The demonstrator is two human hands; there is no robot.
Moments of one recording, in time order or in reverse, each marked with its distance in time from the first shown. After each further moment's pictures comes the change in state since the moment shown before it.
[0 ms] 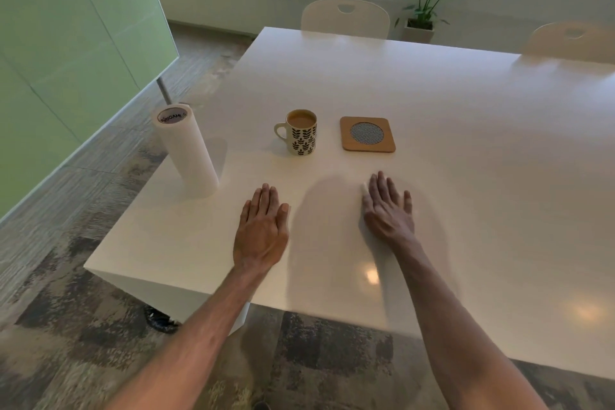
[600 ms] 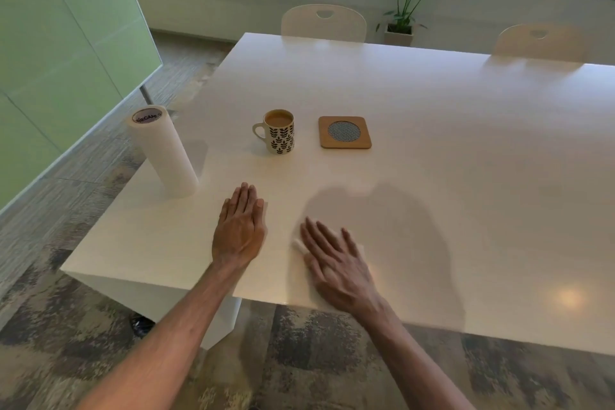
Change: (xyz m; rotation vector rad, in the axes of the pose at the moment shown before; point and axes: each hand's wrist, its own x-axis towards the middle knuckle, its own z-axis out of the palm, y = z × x) left_hand -0.002 0.003 -0.003 -0.019 -0.024 0.006; right_hand -0.124 -0.024 0.054 -0.099 -0.029 -0.418
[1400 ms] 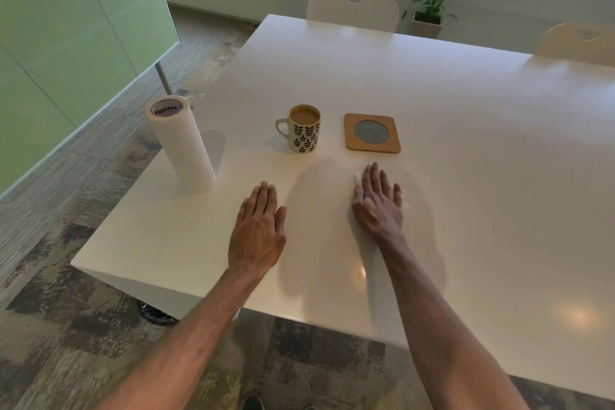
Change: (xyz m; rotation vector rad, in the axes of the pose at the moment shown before) left_hand 0.007 -0.010 0.009 0.118 0.041 0.011; right_hand 0.138 0.062 -0.047 0.069 0.091 0.431
